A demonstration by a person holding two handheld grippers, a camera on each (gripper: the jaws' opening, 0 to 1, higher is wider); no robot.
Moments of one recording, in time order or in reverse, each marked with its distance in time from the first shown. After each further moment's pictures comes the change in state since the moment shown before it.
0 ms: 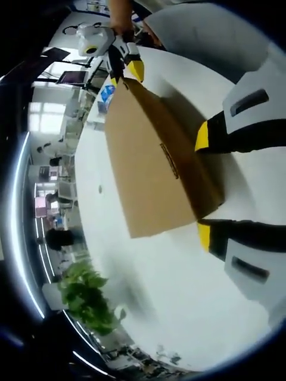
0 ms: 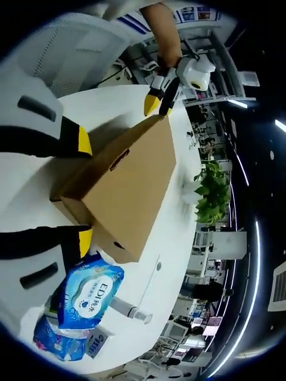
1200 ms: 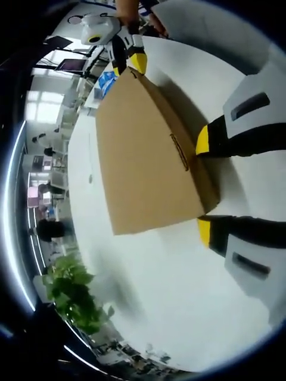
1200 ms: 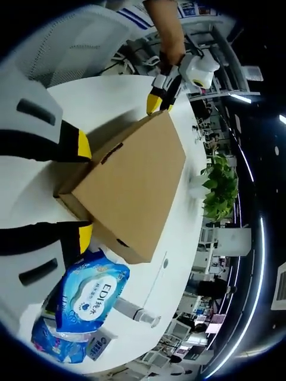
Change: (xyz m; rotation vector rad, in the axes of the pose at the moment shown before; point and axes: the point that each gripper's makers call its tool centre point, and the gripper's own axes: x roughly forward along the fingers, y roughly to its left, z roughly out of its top) left arm 0.030 0.014 -0.006 -0.049 0.048 0.050; right arm 0.024 -0.018 -0.008 -0.015 0.034 -0.031
